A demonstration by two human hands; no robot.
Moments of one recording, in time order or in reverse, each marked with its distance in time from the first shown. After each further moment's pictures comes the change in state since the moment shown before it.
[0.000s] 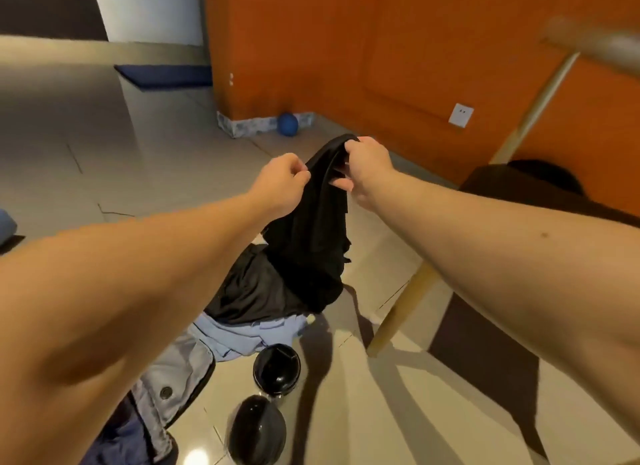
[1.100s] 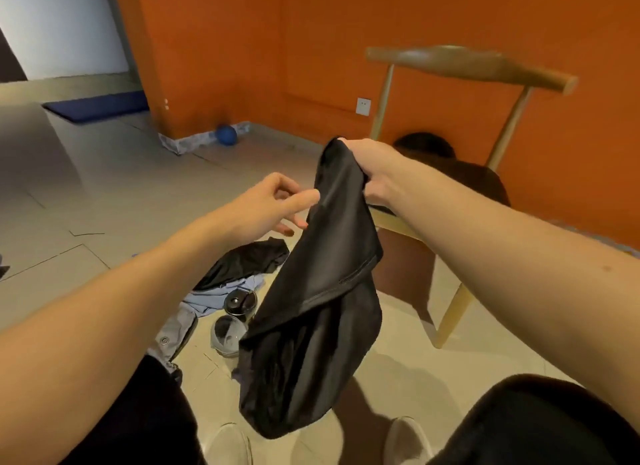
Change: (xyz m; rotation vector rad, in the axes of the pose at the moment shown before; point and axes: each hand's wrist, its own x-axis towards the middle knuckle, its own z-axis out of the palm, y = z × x) left_hand -0.289 0.197 -0.042 -0.160 -0.506 0.109; right_hand -0.303 -0.103 -0.180 0.072 0.040 0.136
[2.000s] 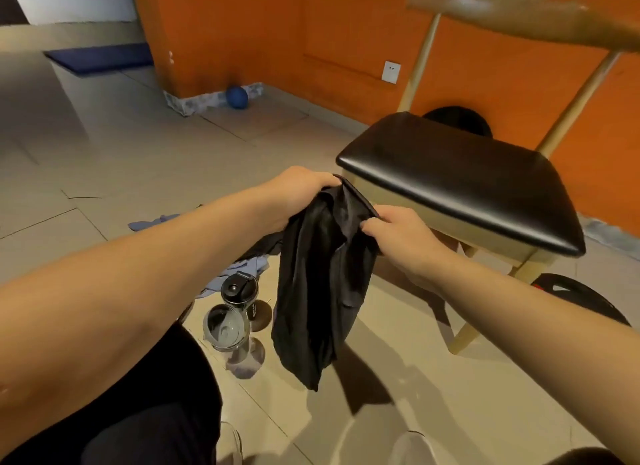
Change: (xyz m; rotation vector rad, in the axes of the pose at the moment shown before) left_hand 0.095 -0.033 0.035 -0.295 0.042 -0.324; right_hand 0.035 0.118 -0.046 -0.554 -0.127 -0.178
